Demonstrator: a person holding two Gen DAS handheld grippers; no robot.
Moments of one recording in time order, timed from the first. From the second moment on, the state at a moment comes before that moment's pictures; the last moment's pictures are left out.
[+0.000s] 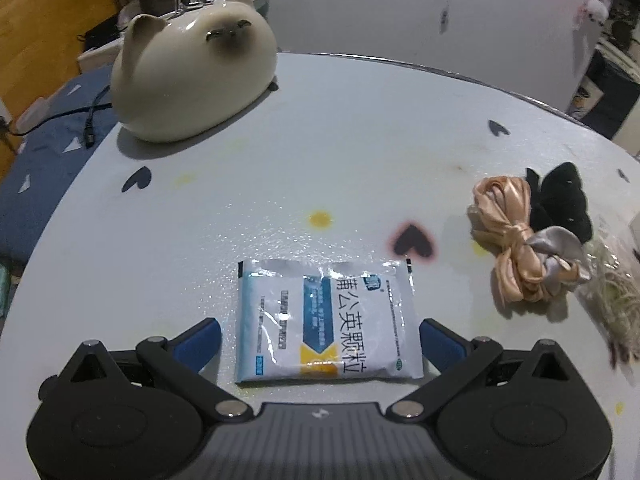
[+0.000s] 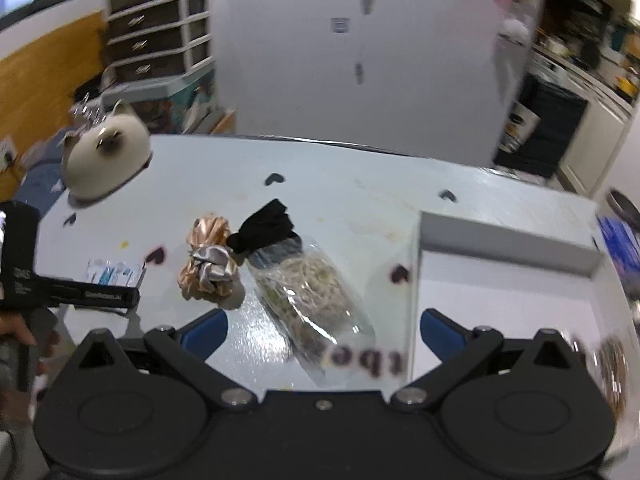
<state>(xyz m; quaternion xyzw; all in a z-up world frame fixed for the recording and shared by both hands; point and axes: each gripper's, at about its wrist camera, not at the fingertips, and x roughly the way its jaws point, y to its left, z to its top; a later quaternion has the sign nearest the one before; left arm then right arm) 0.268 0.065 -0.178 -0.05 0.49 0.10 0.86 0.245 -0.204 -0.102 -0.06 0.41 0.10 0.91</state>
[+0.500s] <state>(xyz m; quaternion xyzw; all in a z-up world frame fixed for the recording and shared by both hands) 0.271 0.071 -0.176 -0.04 0.49 0.03 0.87 0.334 -0.184 -0.153 -0.21 0.44 0.25 0.84</state>
